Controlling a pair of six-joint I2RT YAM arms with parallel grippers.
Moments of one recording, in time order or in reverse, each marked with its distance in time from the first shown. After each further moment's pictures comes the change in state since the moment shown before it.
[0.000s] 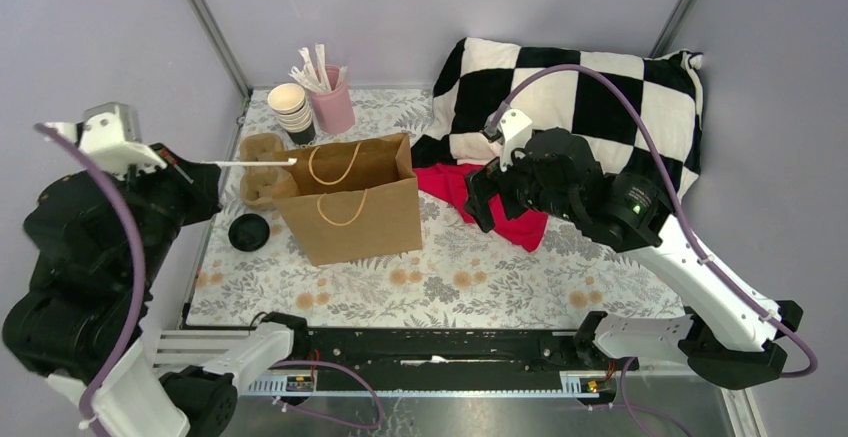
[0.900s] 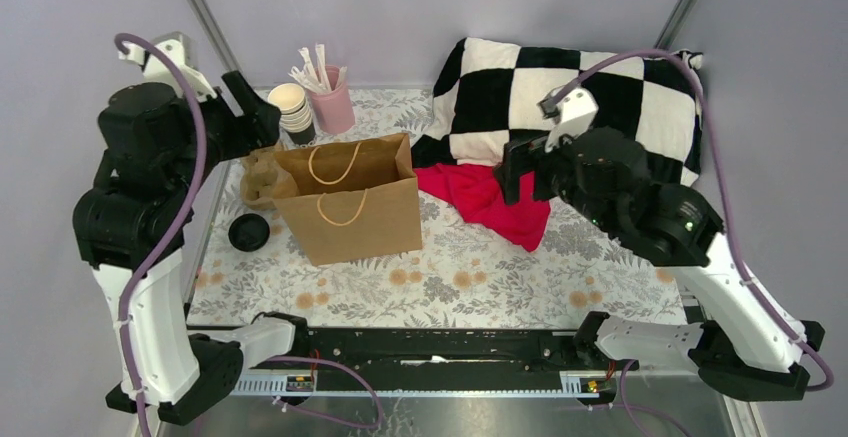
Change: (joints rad) left arm -0.001 0.173 -0.093 0.183 0.086 0.009; right arm 0.000 -0.088 0.037 0.016 0.246 0.078
